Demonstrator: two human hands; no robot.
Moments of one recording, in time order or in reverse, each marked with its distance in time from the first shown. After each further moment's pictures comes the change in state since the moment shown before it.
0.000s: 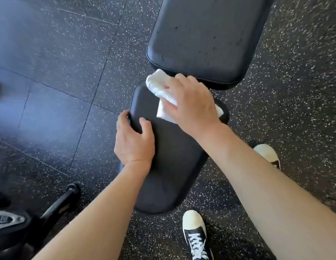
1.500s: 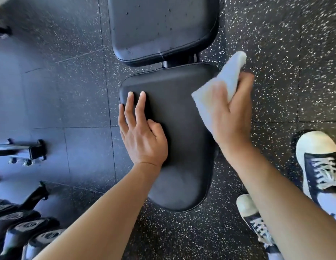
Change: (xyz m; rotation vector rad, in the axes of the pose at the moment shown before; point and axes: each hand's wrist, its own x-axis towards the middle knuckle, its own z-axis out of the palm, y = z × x) left_hand -0.006 0.001 -0.004 0.211 -0.066 0.721; right_hand -0.118 0.007 0.033 0.847 0.673 0.882
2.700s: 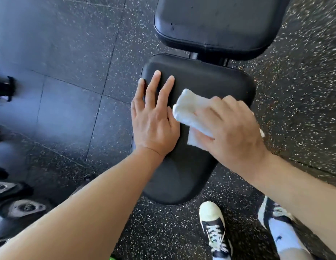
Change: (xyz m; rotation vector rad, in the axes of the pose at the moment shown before) left_hand 0.000 -0.005 0.001 0.009 0.010 -0.014; right_hand 0.006 -0.036 -0.006 -0.771 -0.611 -1.096
